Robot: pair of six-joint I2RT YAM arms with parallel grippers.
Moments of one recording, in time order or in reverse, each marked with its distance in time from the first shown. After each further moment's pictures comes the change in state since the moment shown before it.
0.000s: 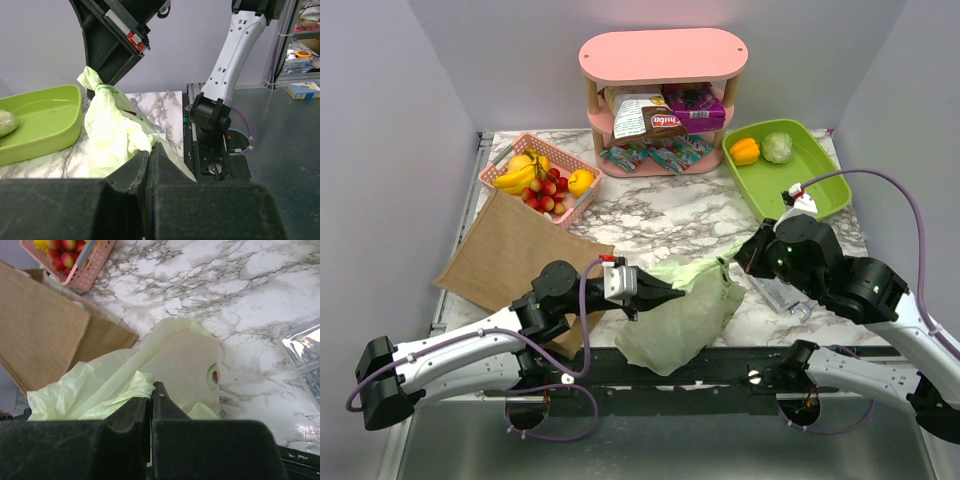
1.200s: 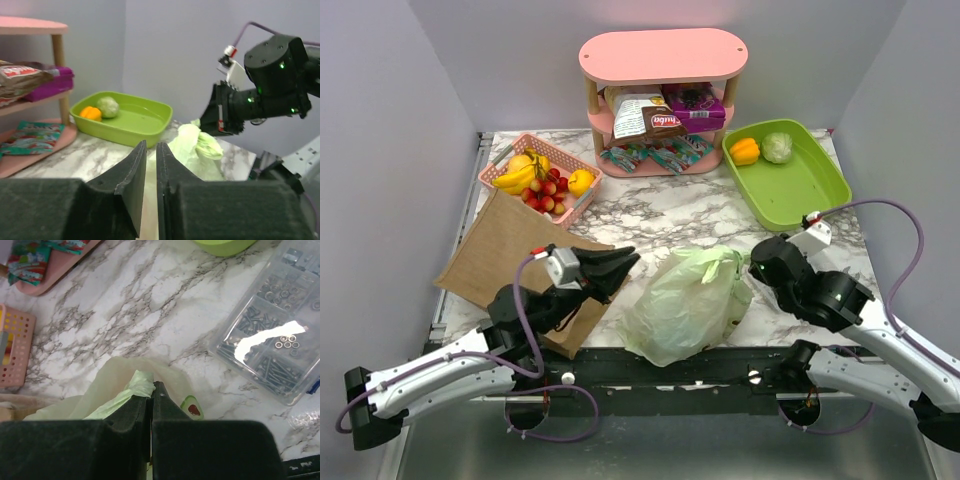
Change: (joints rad) left arm -0.002 -0.348 -0.175 0.054 -0.620 -0.113; right arm -0.012 -0.046 -0.323 0.047 0.423 0.383
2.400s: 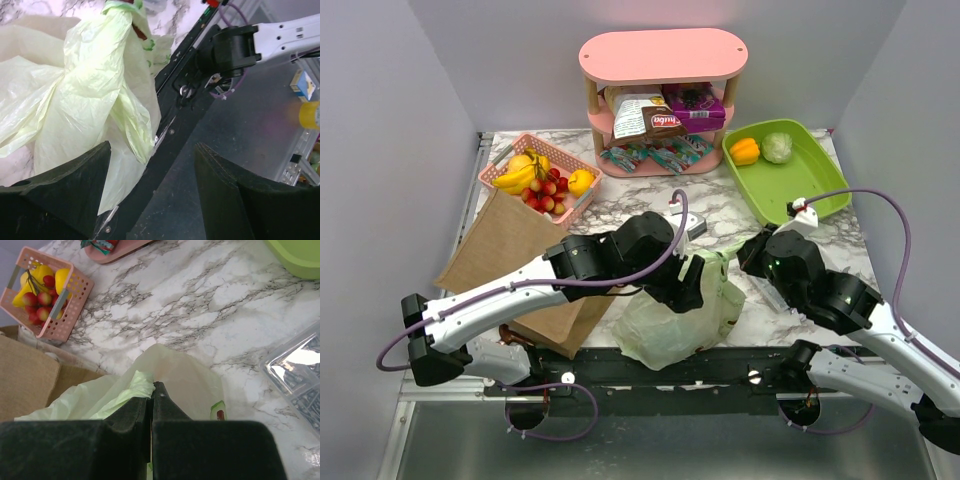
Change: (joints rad) left arm -0.075 0.782 0.961 -1.235 0.298 -0.414; right arm 0.000 -0.049 0.018 0.237 -0.209 -0.335
